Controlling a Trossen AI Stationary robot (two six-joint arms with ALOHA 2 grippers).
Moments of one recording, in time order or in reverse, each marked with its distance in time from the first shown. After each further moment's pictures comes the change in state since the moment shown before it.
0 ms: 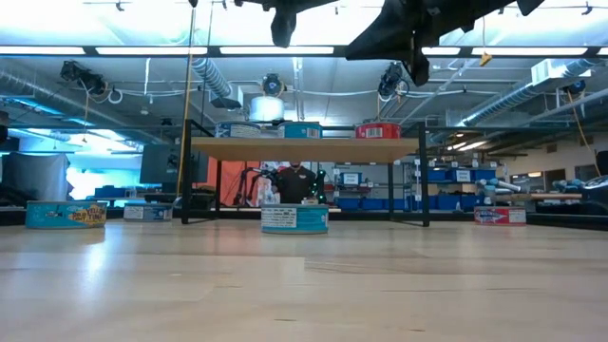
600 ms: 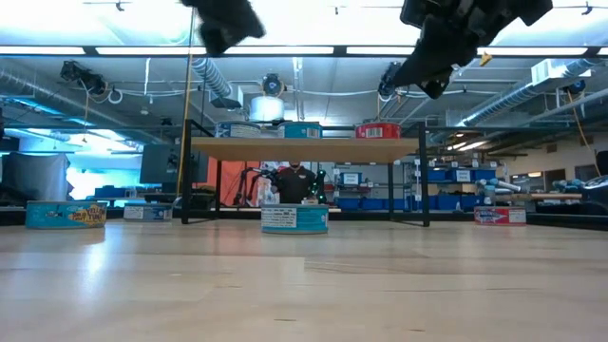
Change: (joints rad) left arm -0.333 -0.043 0.000 -0.611 -0.254 -0.122; right arm -0.149 -0.127 0.000 -0.392 -0.419 -0.244
